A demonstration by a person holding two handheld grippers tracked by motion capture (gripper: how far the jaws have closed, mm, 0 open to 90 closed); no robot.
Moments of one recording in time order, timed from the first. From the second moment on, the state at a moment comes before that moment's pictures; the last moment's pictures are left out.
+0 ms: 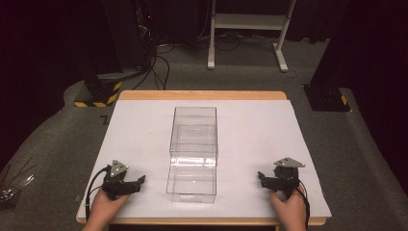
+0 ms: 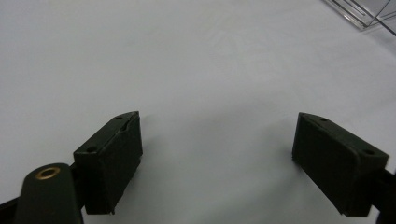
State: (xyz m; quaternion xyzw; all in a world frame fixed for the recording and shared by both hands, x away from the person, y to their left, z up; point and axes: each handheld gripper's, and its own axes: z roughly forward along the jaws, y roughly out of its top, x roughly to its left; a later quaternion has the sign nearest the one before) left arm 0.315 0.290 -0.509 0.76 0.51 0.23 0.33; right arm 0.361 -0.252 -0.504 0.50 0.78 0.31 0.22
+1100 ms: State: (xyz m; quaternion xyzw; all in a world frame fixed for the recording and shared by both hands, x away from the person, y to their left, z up) left arm 0.317 0.293 -0.506 0.76 0.52 0.21 0.34; right arm 0.361 -0.253 -0.504 0.50 0.78 0.31 0.21
